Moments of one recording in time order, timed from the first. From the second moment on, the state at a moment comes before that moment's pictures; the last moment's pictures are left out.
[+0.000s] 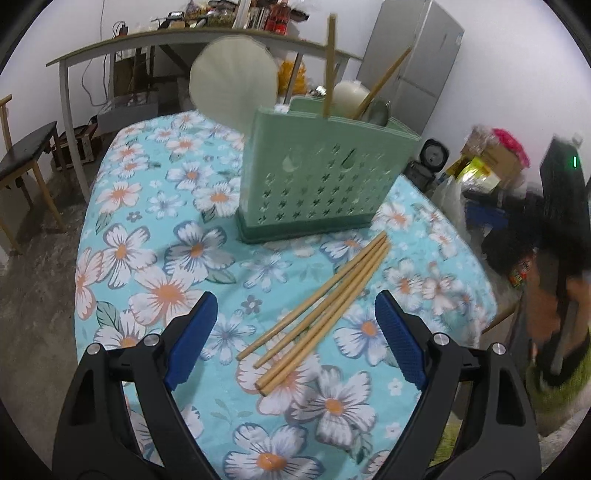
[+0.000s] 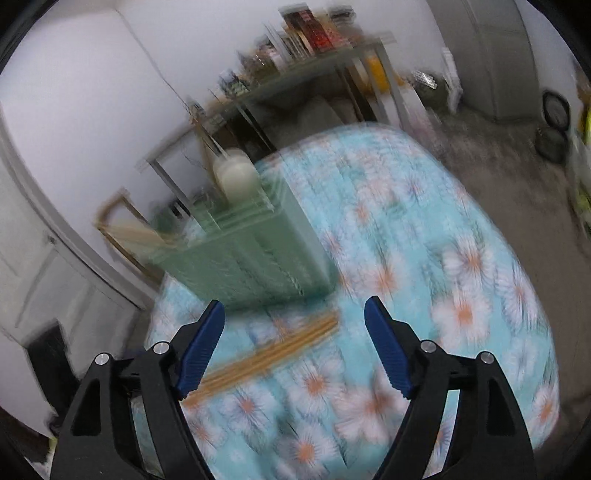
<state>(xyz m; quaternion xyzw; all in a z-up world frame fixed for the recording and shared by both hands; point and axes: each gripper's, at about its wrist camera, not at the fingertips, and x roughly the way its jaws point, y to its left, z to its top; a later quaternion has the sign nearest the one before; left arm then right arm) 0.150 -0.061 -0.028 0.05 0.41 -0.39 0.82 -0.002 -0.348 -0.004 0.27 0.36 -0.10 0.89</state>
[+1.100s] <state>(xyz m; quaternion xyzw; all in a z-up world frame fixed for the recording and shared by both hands) 0.214 -0.022 -0.090 -0.09 0.46 -0.32 0.82 -0.011 -0.297 -0.090 0.16 0.46 -0.13 0.86</state>
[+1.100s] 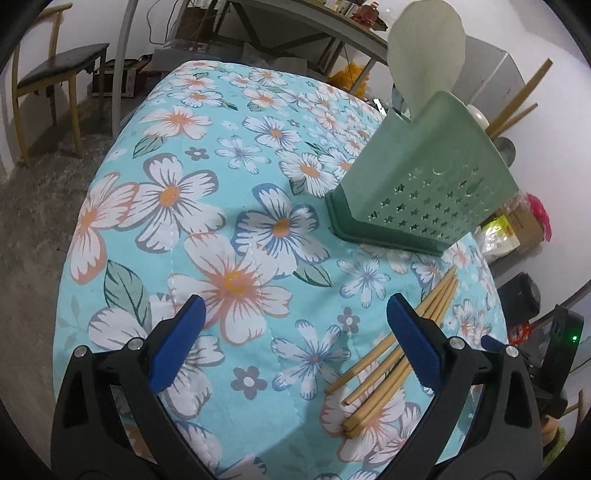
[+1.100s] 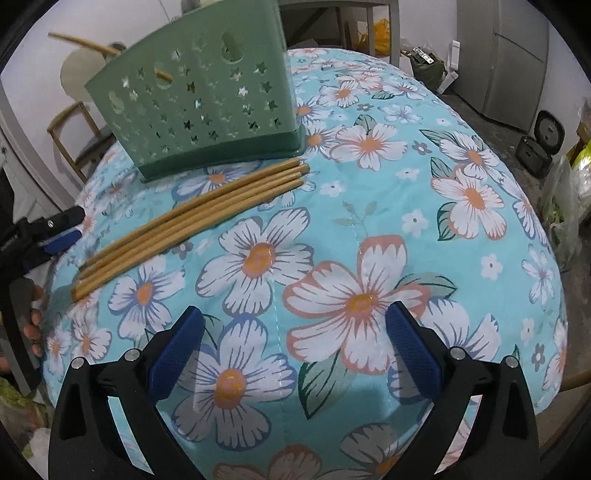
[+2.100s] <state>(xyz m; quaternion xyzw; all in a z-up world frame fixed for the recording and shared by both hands) 0.157 -0.104 -0.056 0.23 0.37 -0.43 0.79 -0.023 -0.330 -0.086 0.27 0.42 -0.08 0.86</state>
